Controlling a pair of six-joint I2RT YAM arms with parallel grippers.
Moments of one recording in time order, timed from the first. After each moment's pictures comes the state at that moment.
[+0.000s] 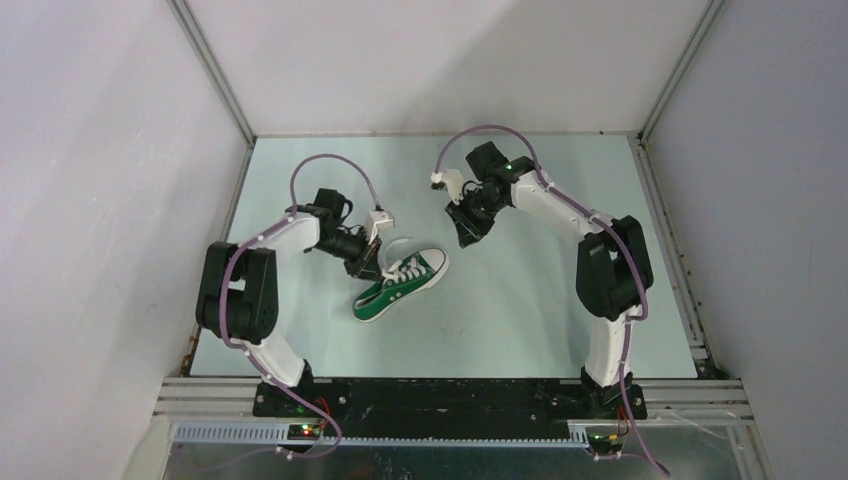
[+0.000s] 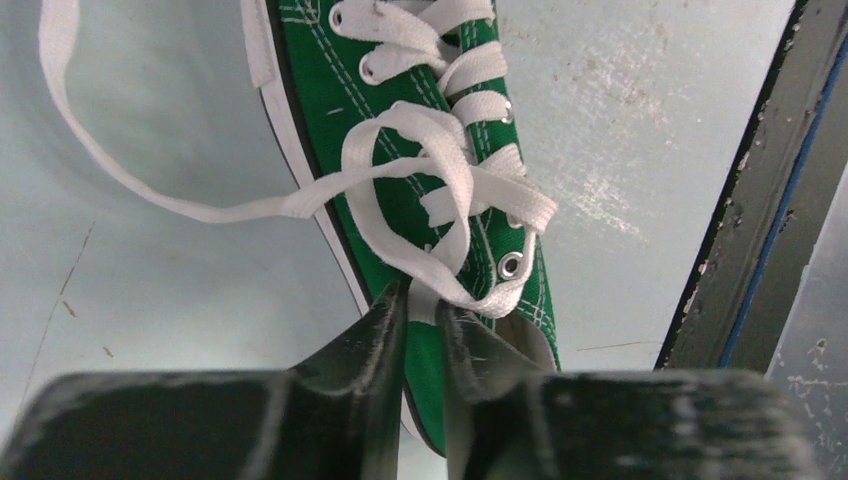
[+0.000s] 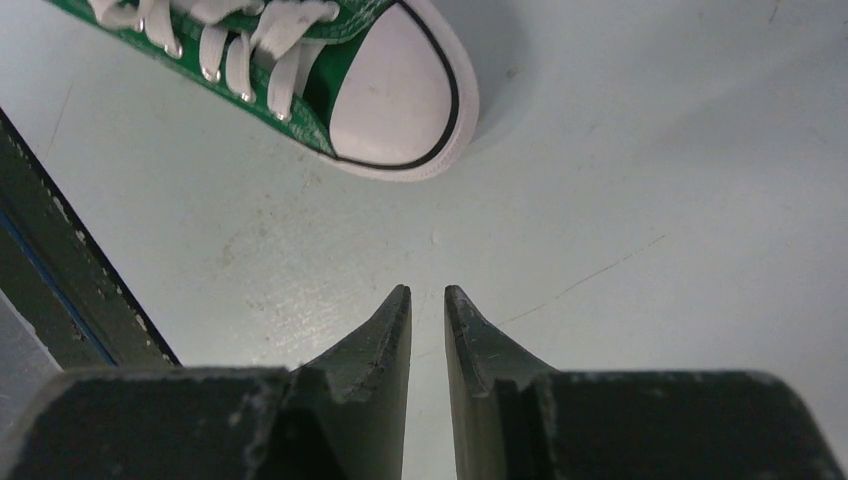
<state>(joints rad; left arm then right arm) -0.18 1.68 1.02 -0.73 0.81 0.72 0.53 1.93 1.62 -0.89 -0.47 -0.38</state>
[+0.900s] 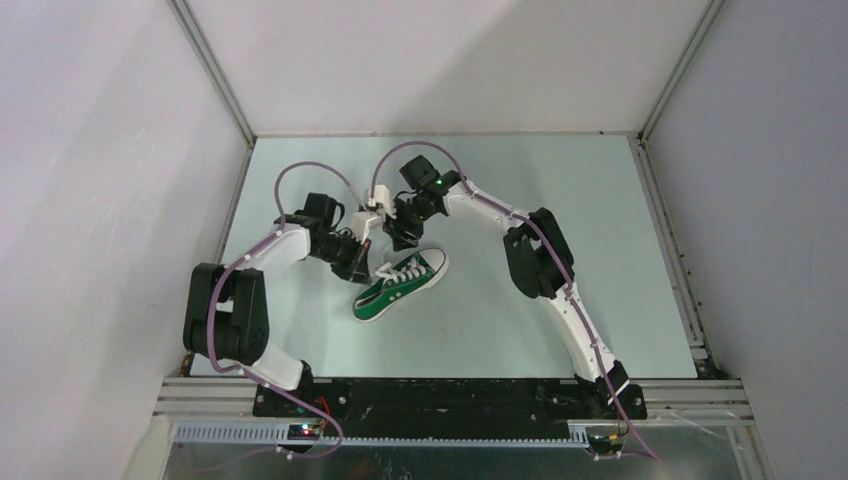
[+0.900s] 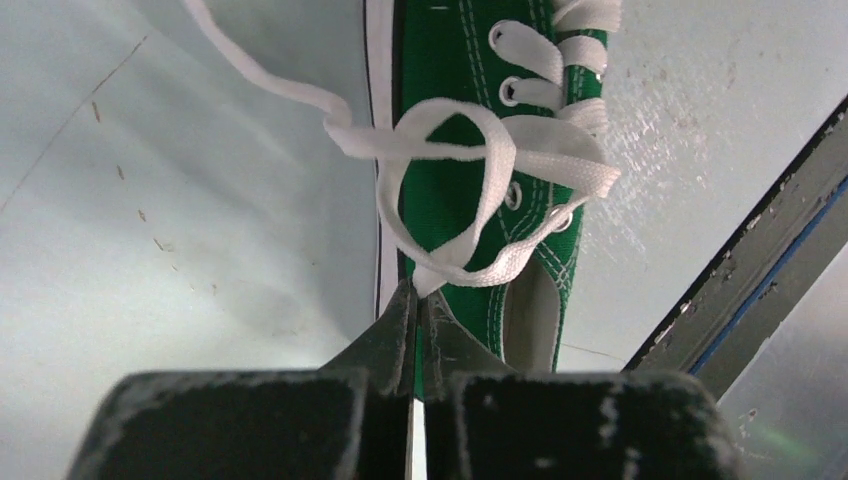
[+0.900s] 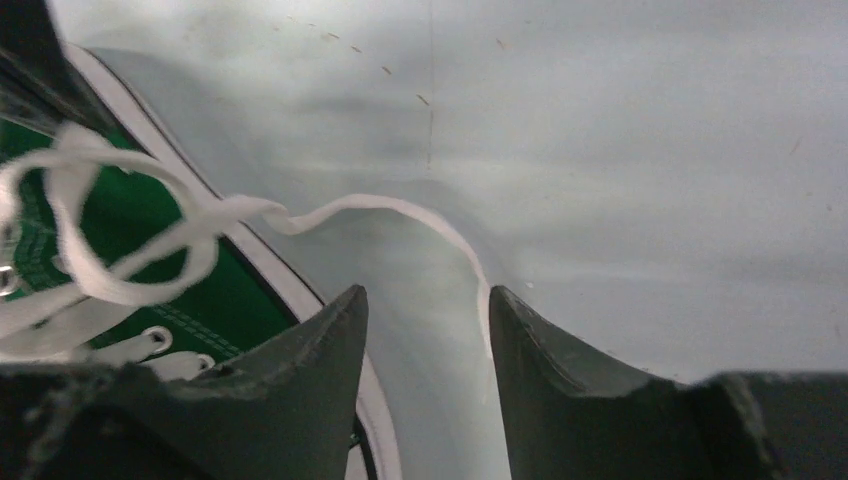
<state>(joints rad) -0.16 1.55 0.94 -0.66 0.63 0.42 0.70 2.42 2.08 -0.68 -0.67 -0.69</state>
